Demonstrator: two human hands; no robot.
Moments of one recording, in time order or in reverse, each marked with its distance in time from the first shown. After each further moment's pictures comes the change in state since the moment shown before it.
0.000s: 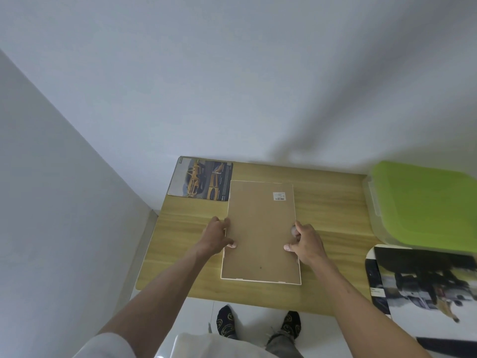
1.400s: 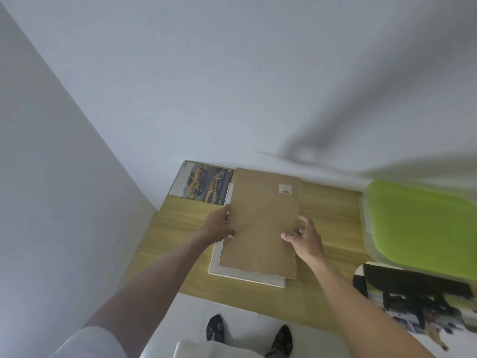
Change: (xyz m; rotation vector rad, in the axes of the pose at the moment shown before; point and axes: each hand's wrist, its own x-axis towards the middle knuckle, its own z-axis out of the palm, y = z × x) left_hand -0.018 0.064 -0.026 -0.211 0.080 0.019; right_hand 0.000 -0.005 -0.047 0.490 0.019 0.044
